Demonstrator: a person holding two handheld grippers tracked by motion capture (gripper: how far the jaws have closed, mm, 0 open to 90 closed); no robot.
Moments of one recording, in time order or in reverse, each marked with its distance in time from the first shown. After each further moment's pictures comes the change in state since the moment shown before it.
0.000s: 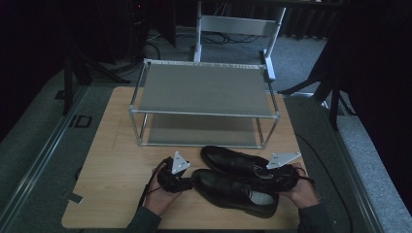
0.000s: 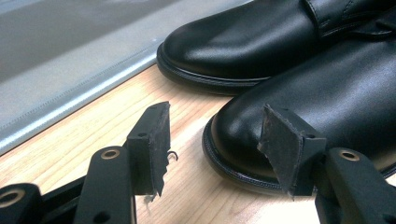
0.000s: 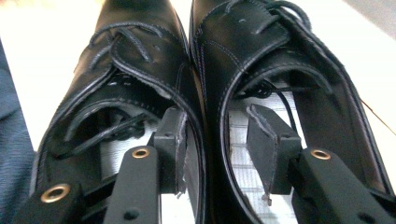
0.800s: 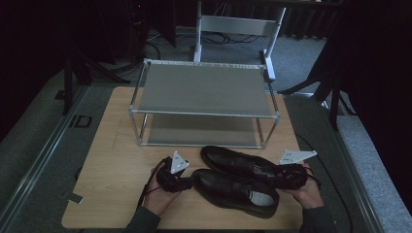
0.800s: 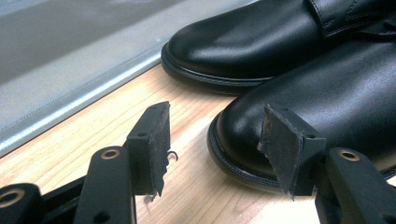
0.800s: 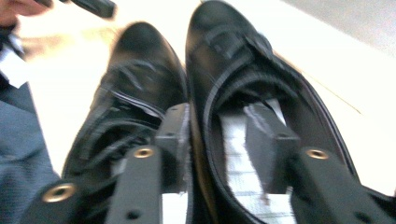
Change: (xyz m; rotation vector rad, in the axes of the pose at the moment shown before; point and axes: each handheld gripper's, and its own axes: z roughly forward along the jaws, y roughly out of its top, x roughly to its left) left arm 0.002 0.000 -0.002 -0.002 0.009 -0.003; right arm -0.012 -0.012 -0.021 -0.160 0.042 0.122
